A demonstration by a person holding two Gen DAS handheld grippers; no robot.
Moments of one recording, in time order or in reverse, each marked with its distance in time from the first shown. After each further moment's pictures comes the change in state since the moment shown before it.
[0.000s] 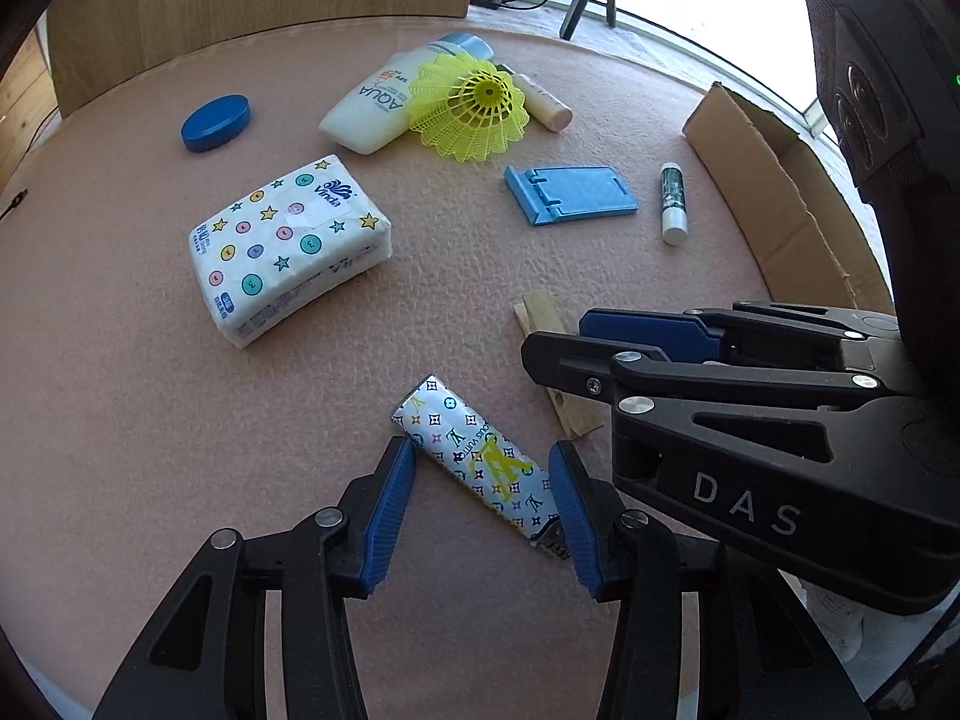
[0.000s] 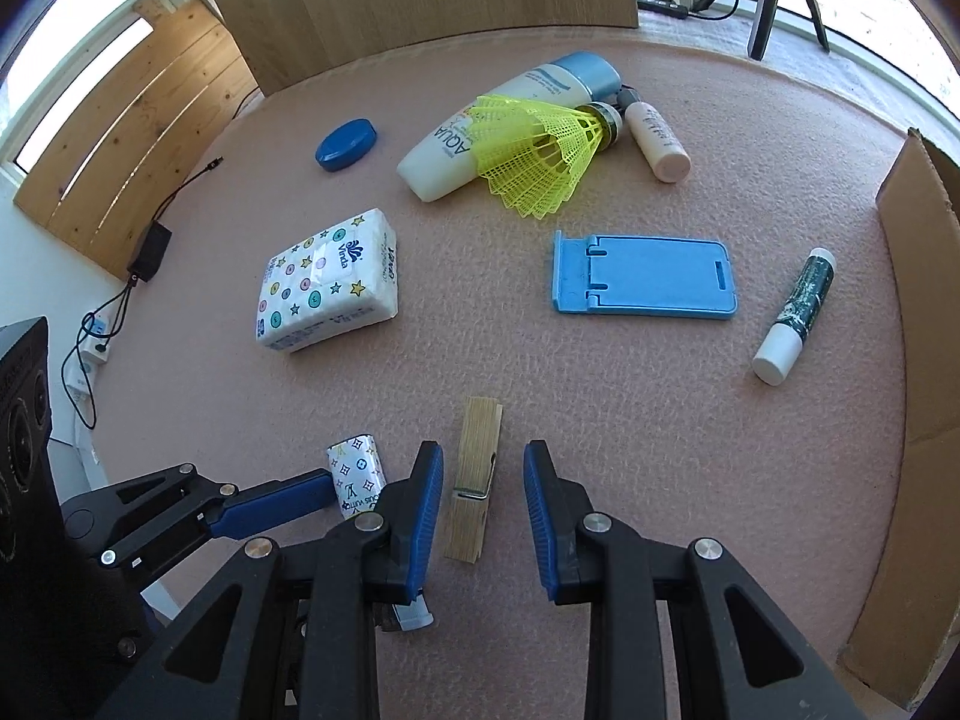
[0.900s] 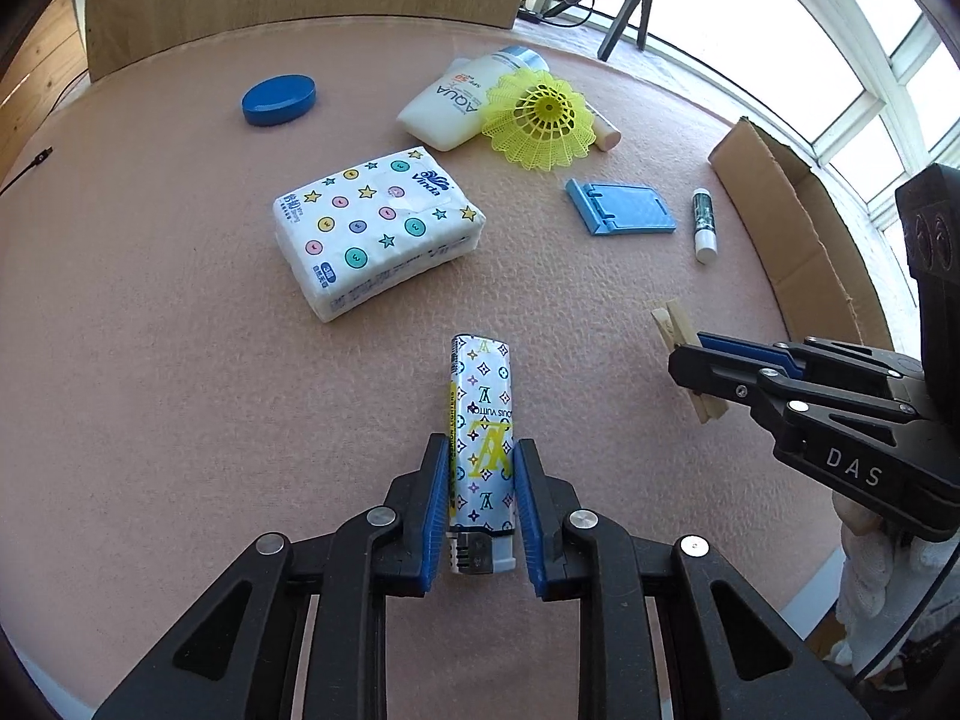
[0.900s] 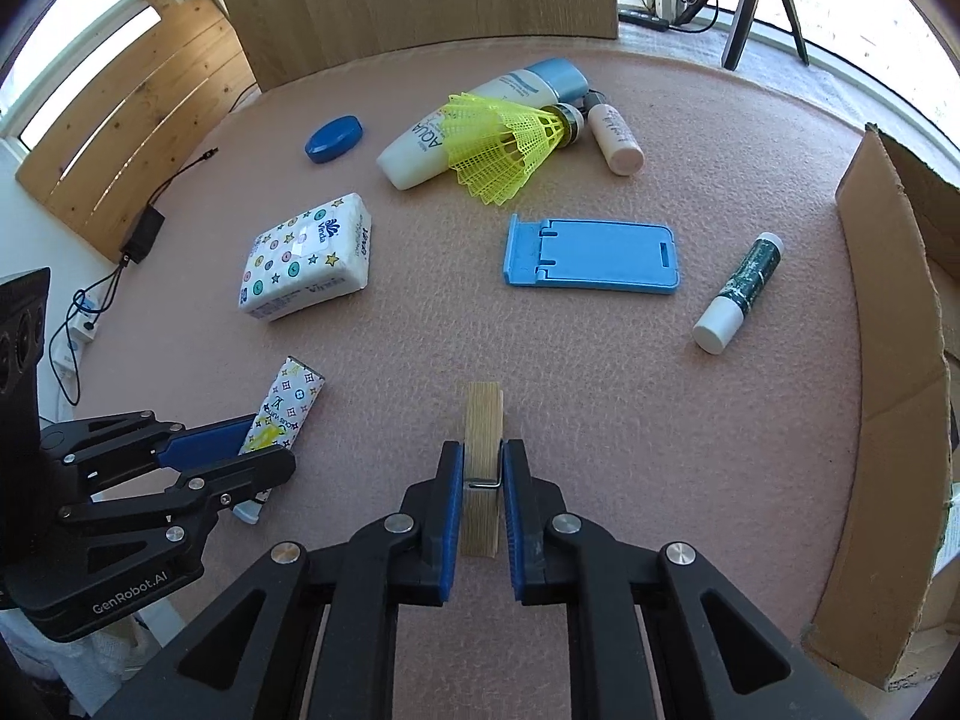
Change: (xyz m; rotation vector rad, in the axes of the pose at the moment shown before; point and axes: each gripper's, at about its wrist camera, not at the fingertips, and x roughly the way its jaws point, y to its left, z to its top) left arm -0.018 0.043 -0.011 -0.071 -0.019 -0.044; right arm -0.018 -0.015 -0.018 -0.026 -0.039 -0.044
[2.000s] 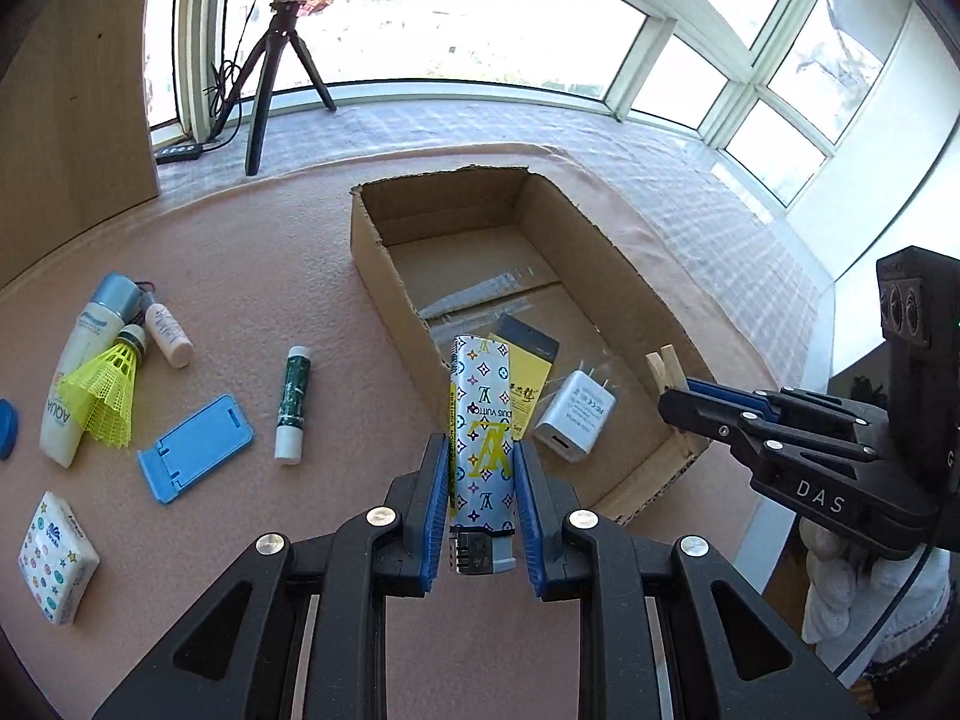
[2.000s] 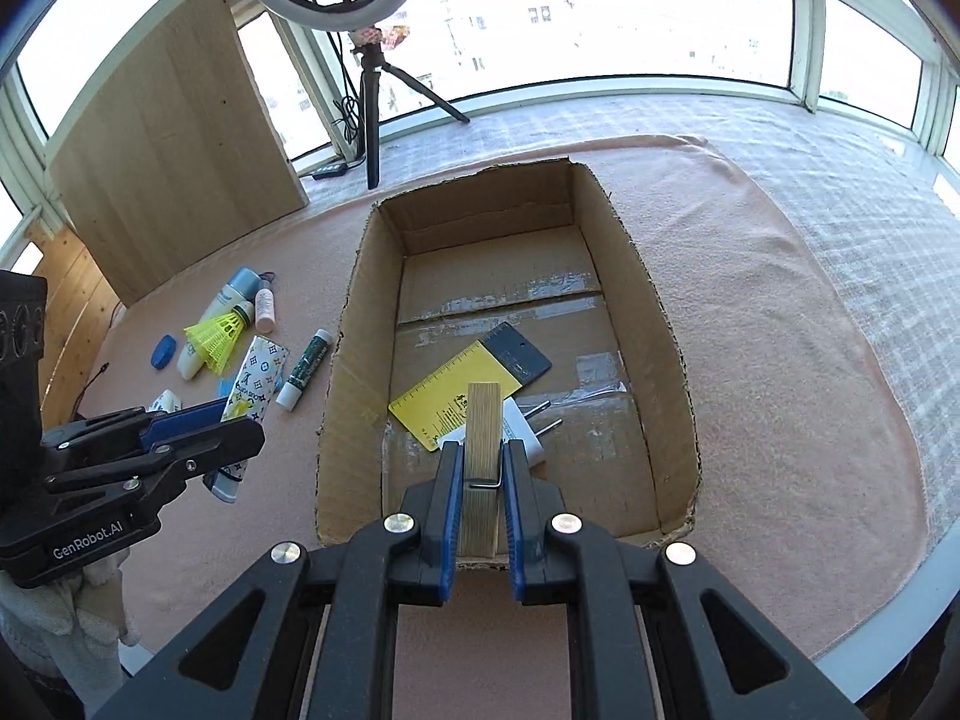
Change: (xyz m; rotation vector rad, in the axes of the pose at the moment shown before) left arm 0.011 -0.241 0.072 0.398 -0.078 -0.230; right arm -0.148 -0.182 -0.074 0.382 -0.267 -0.200
